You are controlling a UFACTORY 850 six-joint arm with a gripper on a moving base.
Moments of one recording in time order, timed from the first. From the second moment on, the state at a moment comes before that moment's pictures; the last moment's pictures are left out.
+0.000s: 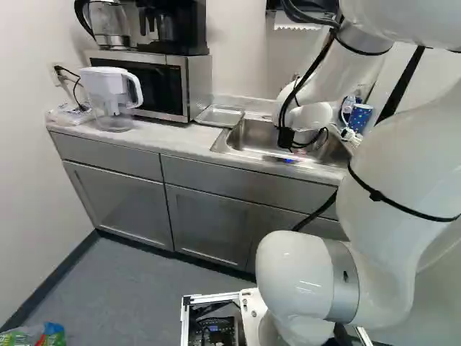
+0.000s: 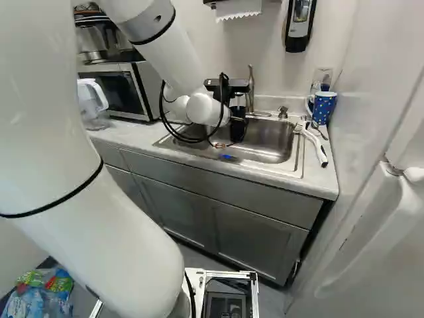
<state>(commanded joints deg) -18.2 0.9 -38.4 0.0 23.2 0.0</state>
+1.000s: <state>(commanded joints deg) -18.2 0.9 -38.4 0.0 23.2 0.0</state>
